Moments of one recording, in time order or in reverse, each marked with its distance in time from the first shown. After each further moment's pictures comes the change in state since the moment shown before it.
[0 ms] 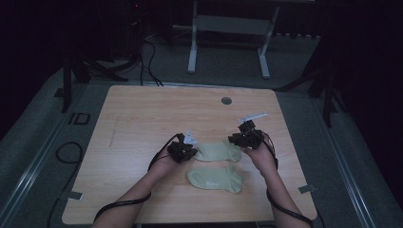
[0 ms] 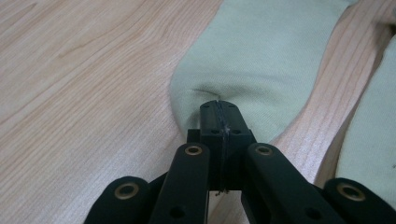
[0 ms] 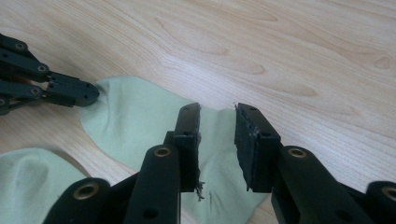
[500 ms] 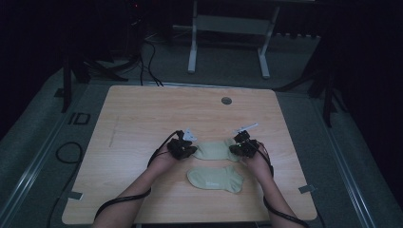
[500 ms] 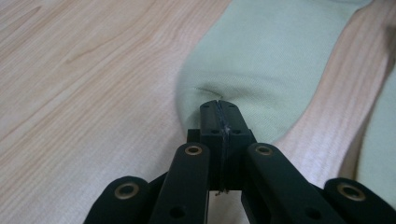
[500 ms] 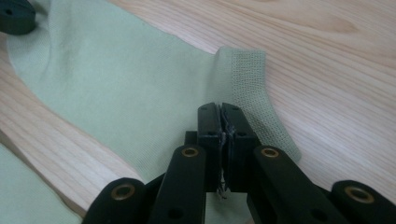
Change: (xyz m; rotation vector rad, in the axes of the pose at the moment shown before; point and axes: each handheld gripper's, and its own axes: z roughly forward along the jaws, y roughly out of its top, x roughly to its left) left arm 0.014 0.004 0.004 0.002 -0.026 -0.003; right arm -0.006 -0.034 0.044 0.118 -0.044 -0.014
